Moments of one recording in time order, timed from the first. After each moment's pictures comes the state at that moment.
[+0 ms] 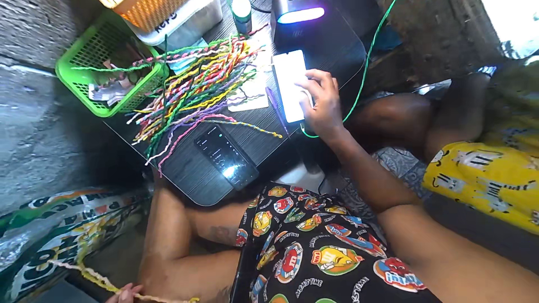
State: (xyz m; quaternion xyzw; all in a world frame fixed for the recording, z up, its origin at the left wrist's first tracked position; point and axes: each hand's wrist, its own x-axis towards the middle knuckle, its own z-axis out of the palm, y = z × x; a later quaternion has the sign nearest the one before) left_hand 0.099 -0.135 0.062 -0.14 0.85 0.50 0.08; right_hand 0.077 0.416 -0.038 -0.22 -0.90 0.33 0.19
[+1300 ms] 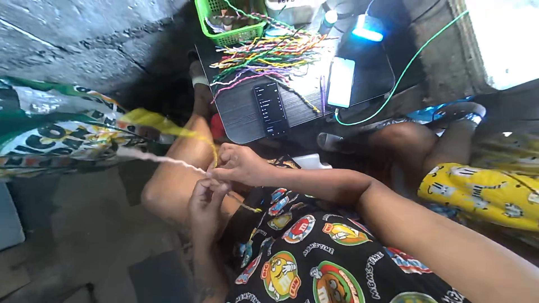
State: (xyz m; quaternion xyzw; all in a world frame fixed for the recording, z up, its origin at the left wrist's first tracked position) left_hand 0.189 -0.036 0.046 -0.03 0.75 0.66 0.04; right_hand 0.119 0.127 0.053 0.15 -0.72 0.65 -0.19
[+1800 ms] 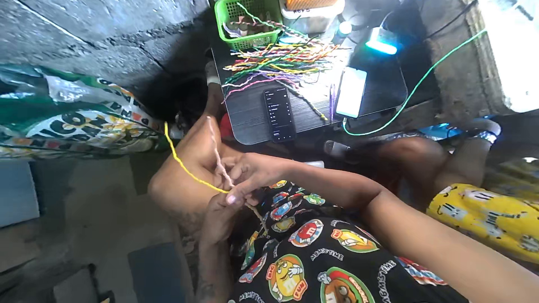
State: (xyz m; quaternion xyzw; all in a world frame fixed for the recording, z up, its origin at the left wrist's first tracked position) left_hand 0.204 -0.020 0.048 0.07 0.52 0.83 0.17; right_hand 0.109 0.154 0.064 0.32 -0.54 0.69 -0.35
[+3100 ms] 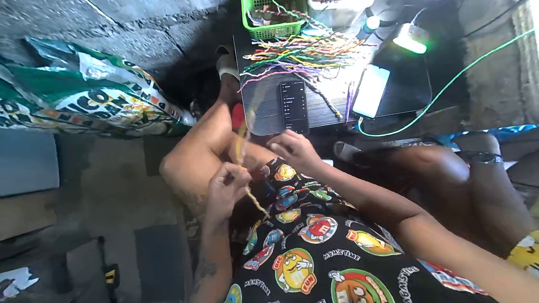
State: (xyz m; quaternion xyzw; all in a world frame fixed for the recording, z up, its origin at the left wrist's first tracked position) left_hand 0.199 -0.020 0.062 -0.07 0.69 0.72 0.07; right_hand 0.139 0.210 0.007 0.19 -0.84 0.51 -0.02
